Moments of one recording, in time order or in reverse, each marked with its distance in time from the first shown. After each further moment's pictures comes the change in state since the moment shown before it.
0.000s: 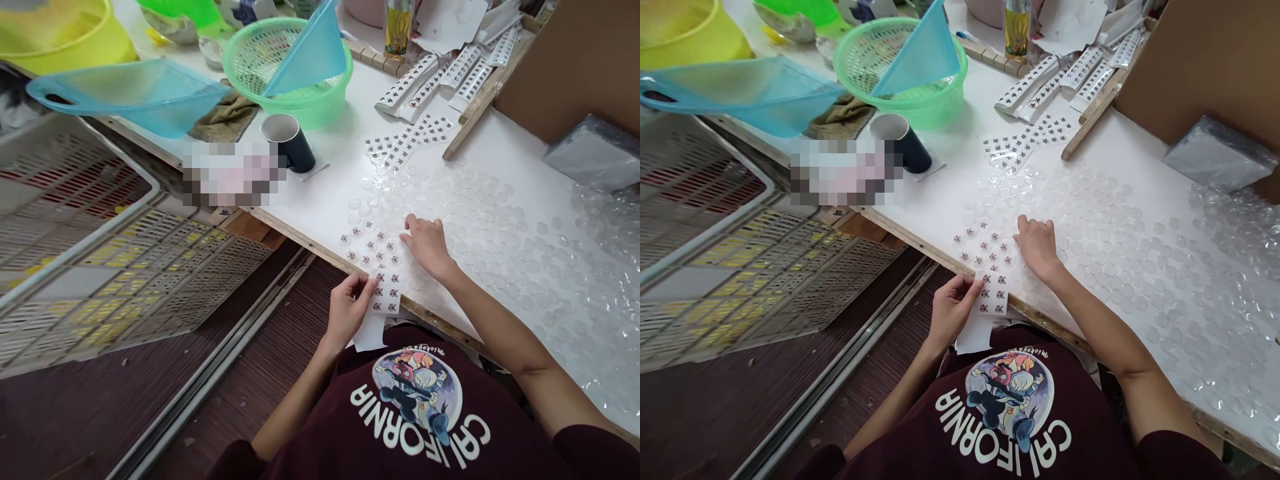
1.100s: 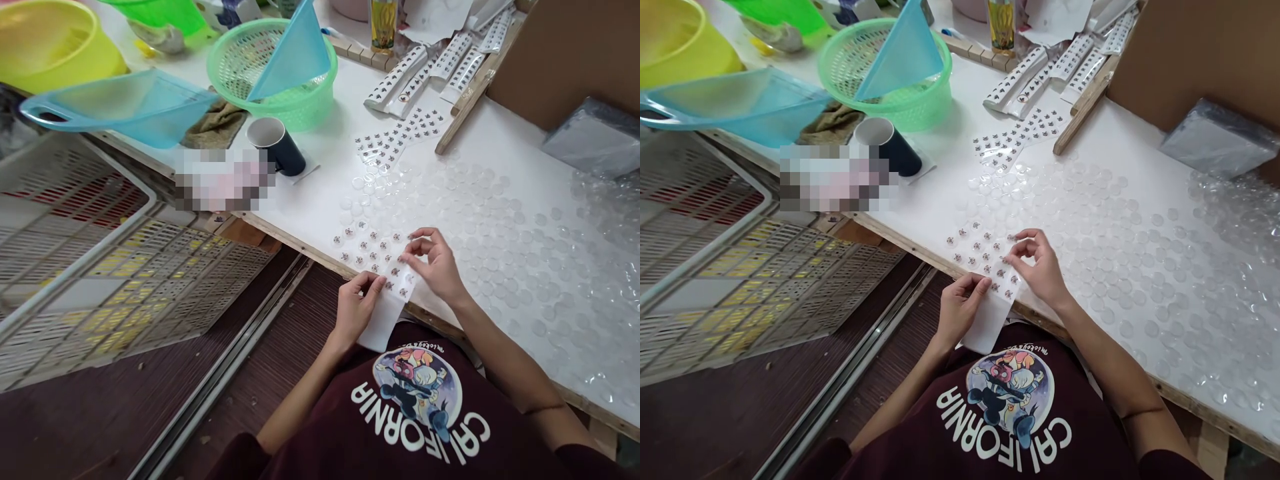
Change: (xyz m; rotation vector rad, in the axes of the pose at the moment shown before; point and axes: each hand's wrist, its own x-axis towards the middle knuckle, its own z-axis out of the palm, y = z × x) left_hand 0.004 0.002 0.021 0.105 -0.073 0.086; right_hand -0.065 0.008 -0.005 1.208 0.144 0.044
